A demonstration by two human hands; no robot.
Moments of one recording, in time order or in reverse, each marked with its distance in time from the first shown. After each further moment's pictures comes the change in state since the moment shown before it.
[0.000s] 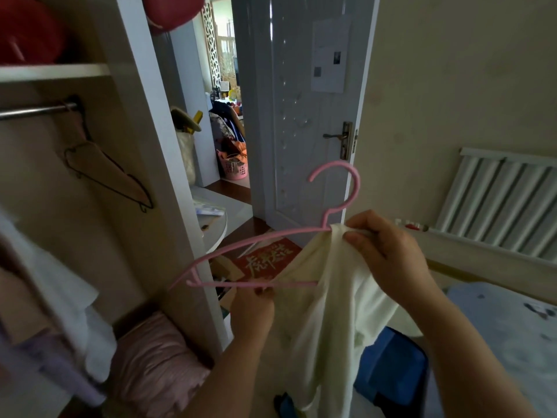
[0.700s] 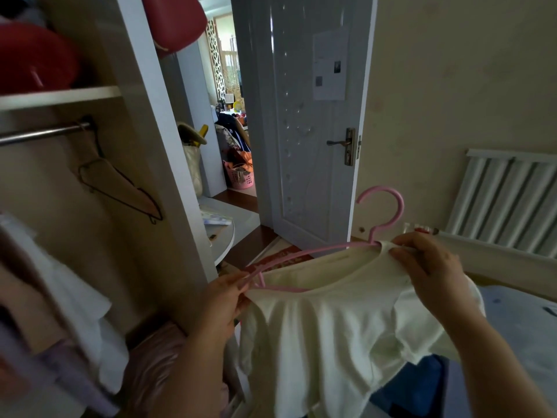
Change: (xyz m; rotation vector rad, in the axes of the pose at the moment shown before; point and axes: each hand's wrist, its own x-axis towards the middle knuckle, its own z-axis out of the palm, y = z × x) left_hand 0.031 0.015 -0.067 -0.695 -0.184 -0.354; right_hand -0.023 0.055 -0.012 -0.064 0.176 0.135
